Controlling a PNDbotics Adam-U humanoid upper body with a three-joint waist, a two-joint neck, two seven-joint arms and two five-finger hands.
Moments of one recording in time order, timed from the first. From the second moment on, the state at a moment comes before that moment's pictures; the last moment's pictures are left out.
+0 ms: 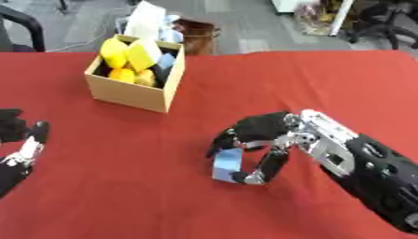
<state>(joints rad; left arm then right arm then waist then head) -0.23 0.30 -0.06 -1.85 -0.16 0.06 0.22 -0.74 -0.56 0.54 -1.40 0.63 -0.59 0.57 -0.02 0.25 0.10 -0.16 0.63</state>
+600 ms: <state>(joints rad) -0.23 0.30 -0.06 -1.85 -0.16 0.06 0.22 -0.88 -0.59 0.43 -1.43 0.56 -0.55 0.54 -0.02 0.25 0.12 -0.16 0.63</state>
